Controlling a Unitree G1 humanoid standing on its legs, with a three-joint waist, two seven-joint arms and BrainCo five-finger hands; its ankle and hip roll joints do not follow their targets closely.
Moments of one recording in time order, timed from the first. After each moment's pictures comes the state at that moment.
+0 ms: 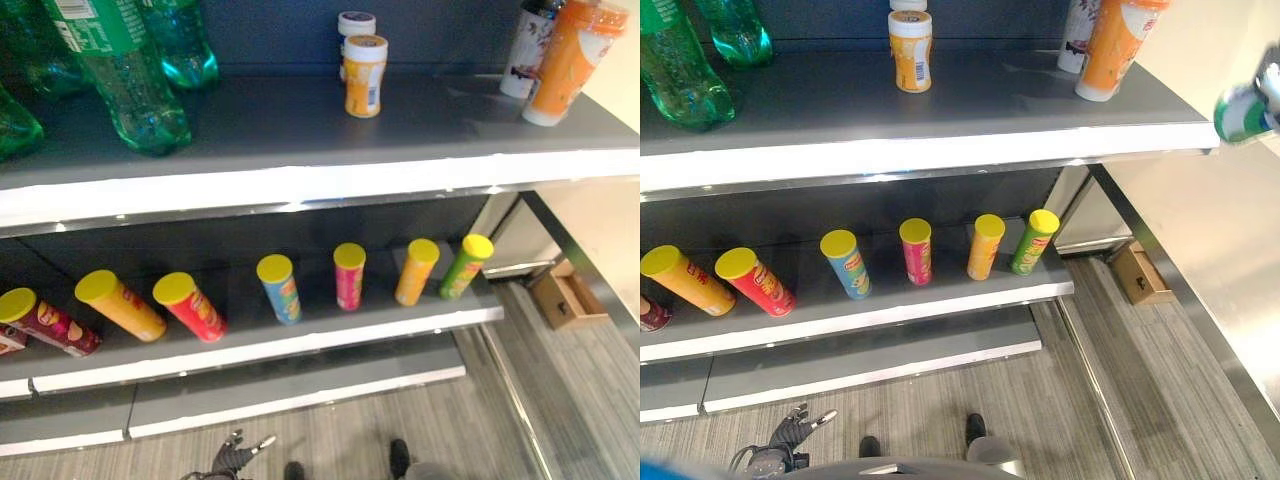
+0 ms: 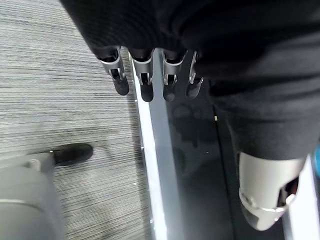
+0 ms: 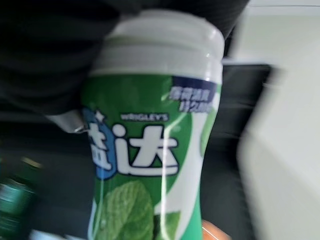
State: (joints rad) left arm 0.13 0.26 0.00 1.00 -0.13 -0.14 0.06; right arm 0.00 -1.31 -0.61 -0.27 -0.15 -0.32 -0.25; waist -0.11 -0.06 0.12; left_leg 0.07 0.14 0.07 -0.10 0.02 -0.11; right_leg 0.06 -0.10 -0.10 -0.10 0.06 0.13
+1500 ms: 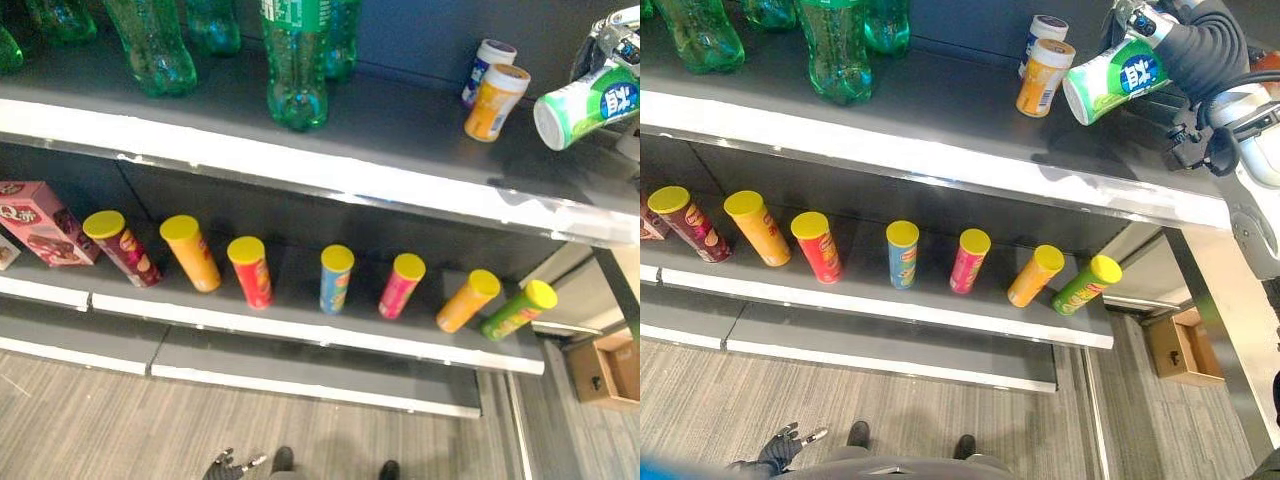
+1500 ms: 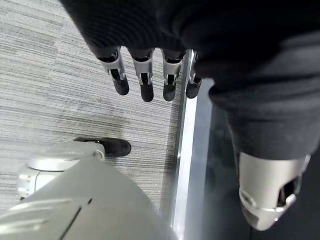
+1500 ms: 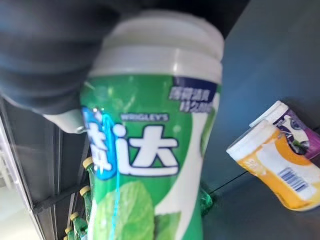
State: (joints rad) left arm 0.14 0.31 -0.03 1.10 -0.16 -0.14 0.03; right arm -0.72 -1.22 0.22 0.09 0.77 -0.31 0.16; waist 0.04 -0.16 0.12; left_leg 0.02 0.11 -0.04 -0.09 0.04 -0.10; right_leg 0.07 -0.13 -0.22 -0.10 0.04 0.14
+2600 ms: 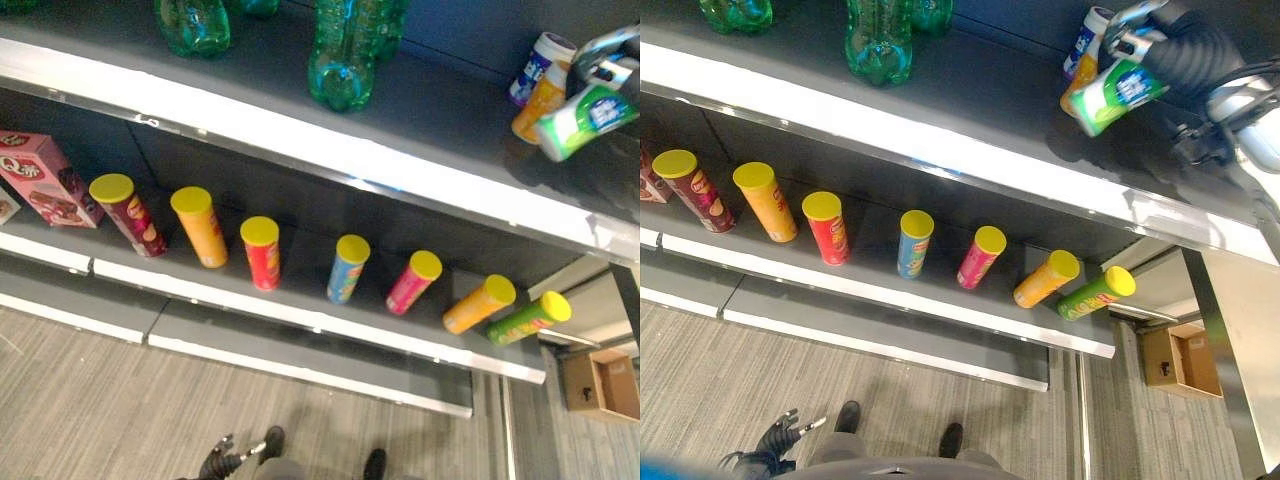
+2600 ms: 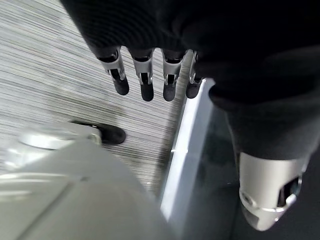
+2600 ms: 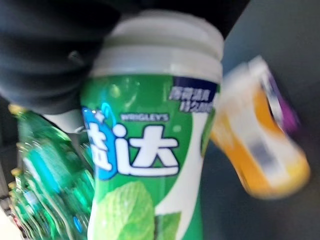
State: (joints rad) left arm 0.18 0.32 -0.03 0.96 -0.23 -0.16 0.01; right arm -0.79 -1.34 0.31 0.14 0.63 -0.28 0.15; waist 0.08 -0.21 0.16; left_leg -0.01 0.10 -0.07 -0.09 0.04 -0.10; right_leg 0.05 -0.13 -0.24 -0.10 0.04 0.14
